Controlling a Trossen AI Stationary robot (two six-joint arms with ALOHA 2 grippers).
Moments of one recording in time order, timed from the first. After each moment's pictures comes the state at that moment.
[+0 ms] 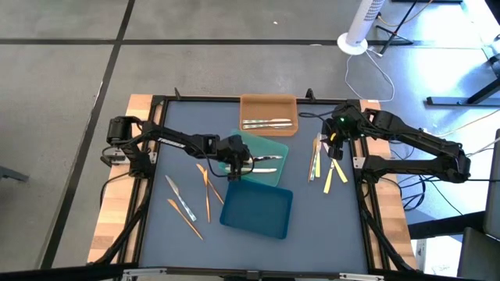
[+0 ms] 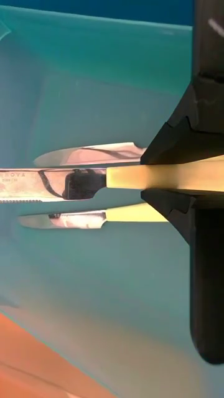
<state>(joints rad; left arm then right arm) 0.11 1.72 0.91 -0.02 -0.04 0.09 -0.45 0.91 0.90 -0.99 -0.04 -0.29</state>
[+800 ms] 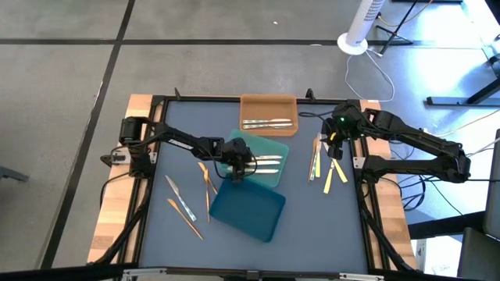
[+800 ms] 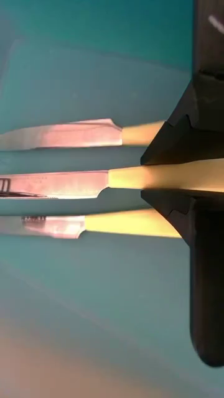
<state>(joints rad) 0.12 1.84 0.91 0.06 -0.04 0.09 -0.45 0.91 0.90 -0.97 -0.04 -0.29</state>
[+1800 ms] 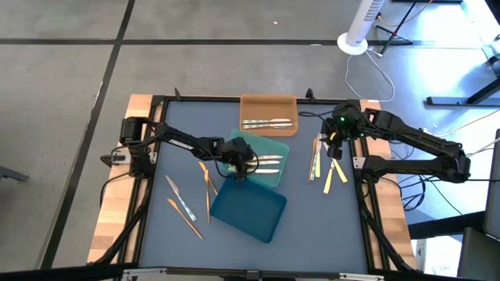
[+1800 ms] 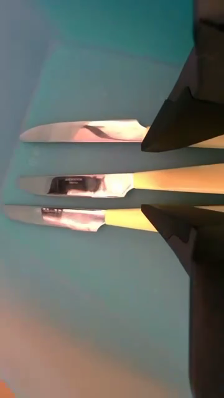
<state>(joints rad) 0.12 1.84 0.91 0.13 -0.03 0.00 -0.45 0.91 0.90 -0.97 -0.04 -0.29</state>
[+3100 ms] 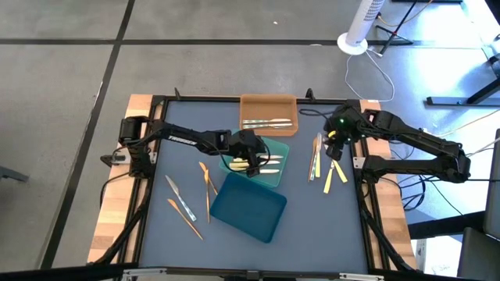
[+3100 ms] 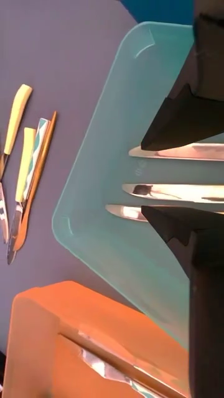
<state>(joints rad) 0.12 1.83 1.12 0.04 -0.04 -0.05 -0.45 0.91 0.90 -1.06 -0.04 -0.05</state>
